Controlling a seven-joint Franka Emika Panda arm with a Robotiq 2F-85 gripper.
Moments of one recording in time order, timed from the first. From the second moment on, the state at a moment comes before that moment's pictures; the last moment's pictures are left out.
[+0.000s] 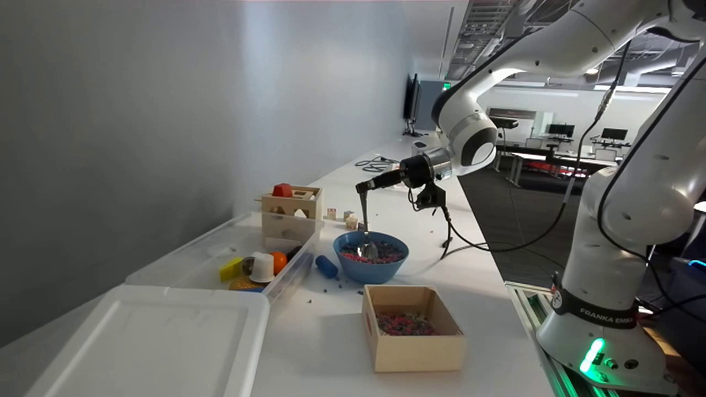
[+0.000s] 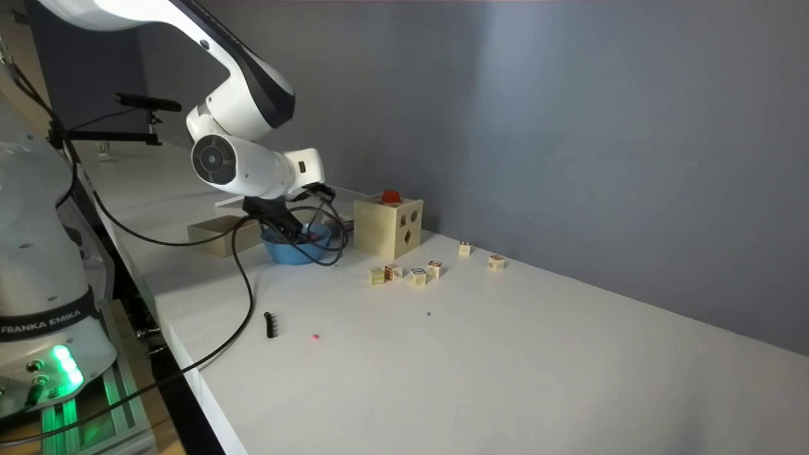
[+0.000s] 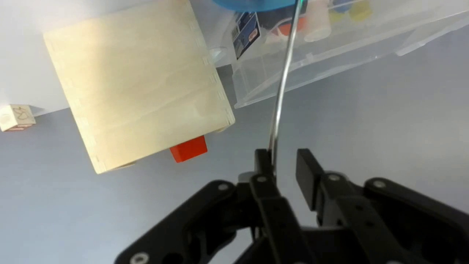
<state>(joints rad) -0.27 -0.34 -0.16 -2.75 1.84 2.27 -2.05</state>
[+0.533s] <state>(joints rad) -0.24 -0.67 0.13 -2.74 1.92 2.81 -2.06</state>
